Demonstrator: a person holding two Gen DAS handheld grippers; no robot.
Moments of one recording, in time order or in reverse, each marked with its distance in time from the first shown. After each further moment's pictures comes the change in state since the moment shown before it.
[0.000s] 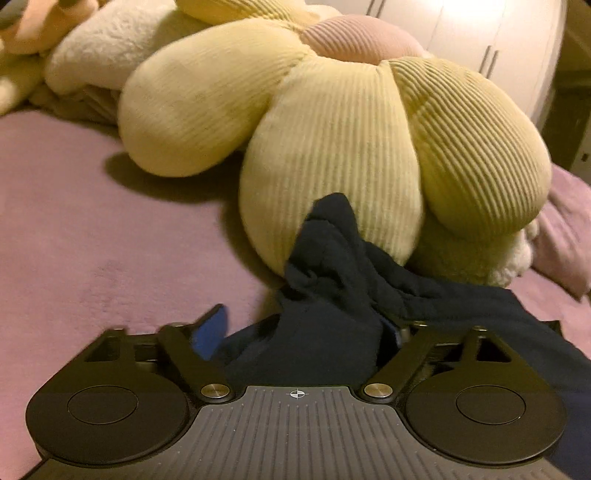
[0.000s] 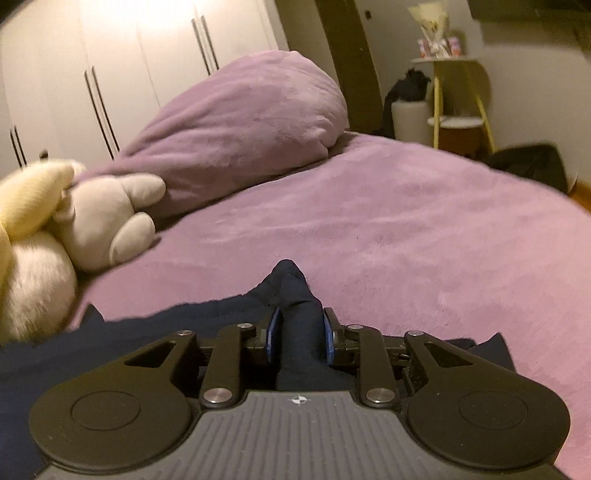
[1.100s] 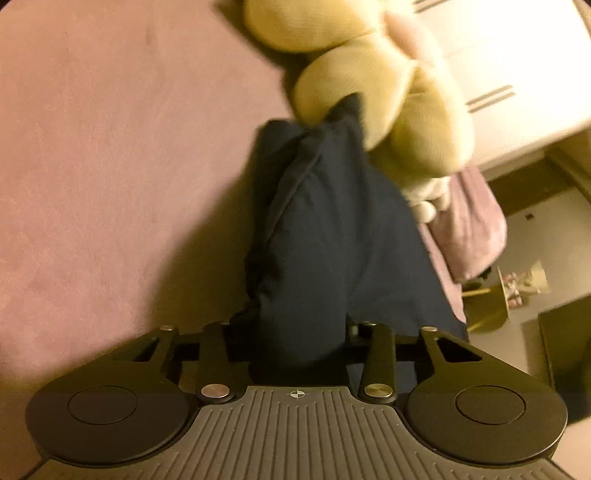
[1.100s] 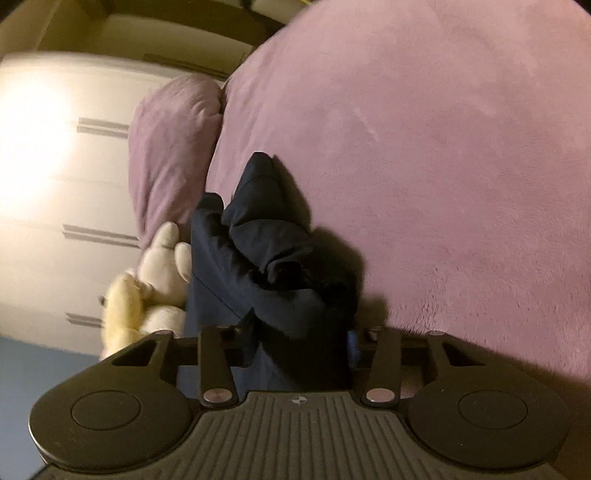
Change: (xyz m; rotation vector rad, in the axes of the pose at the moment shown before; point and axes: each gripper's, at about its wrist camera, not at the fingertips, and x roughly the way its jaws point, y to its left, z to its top) left arm -0.161 0.100 -0.071 -0.423 0.343 -0.363; right arm -0.164 -0.127 -0.090 0.797 0.271 0.230
